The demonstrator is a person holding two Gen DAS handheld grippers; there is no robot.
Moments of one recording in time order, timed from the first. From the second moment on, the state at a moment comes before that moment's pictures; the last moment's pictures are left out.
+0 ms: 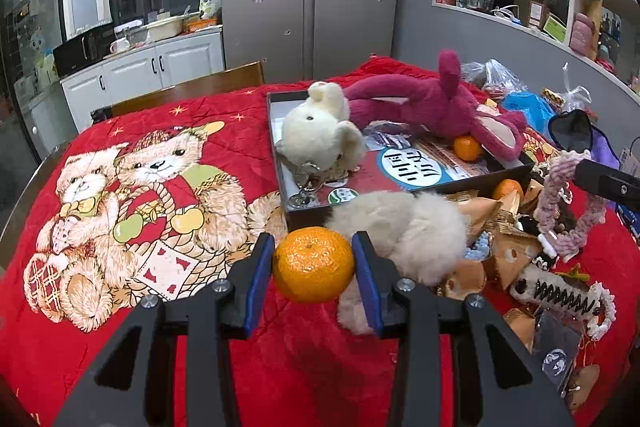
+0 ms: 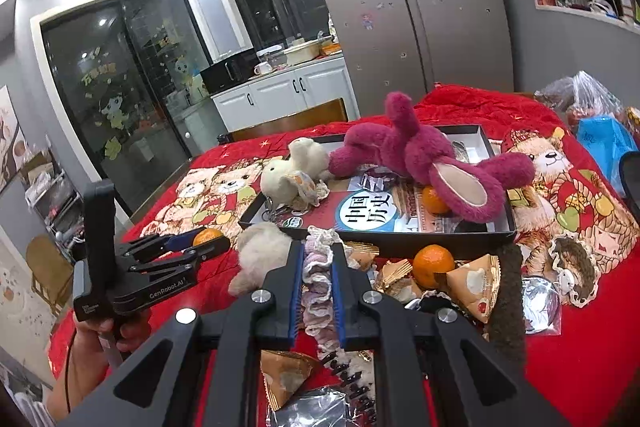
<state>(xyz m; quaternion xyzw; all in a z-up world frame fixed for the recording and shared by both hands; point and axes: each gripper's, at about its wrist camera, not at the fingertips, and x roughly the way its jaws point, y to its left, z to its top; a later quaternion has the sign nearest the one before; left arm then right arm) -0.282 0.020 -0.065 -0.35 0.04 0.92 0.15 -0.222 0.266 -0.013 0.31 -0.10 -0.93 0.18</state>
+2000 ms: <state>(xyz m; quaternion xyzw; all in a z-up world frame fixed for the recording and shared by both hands) -0.375 0.109 0.002 -0.33 0.01 0.93 0.16 -0.317 0.245 0.049 0.30 -0.09 -0.94 0.15</state>
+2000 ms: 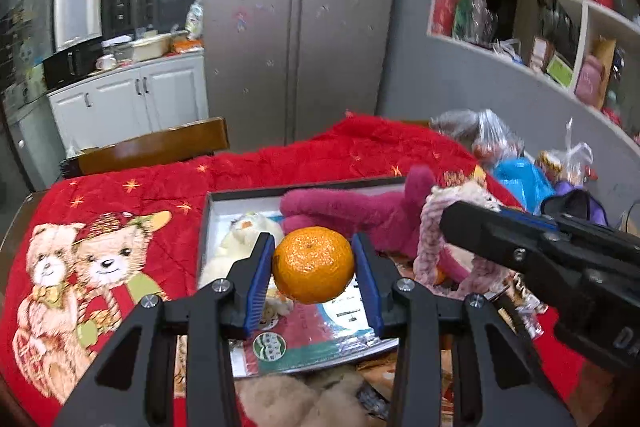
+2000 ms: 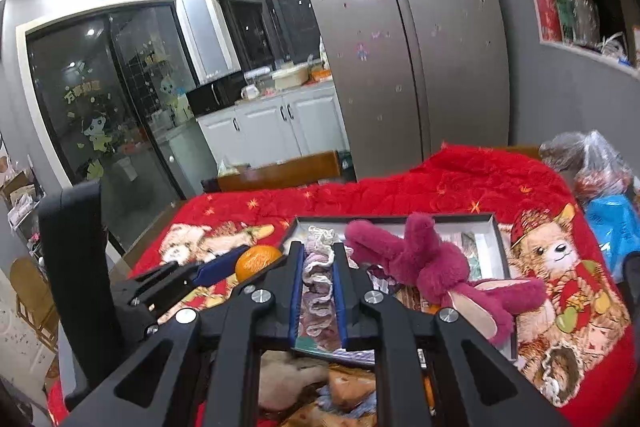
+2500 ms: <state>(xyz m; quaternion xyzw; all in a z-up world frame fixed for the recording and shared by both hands) -0.381 0.142 -0.038 -0.37 0.05 0.91 0.20 -0.352 0.248 0.000 0.36 -0.09 -0.92 0.13</state>
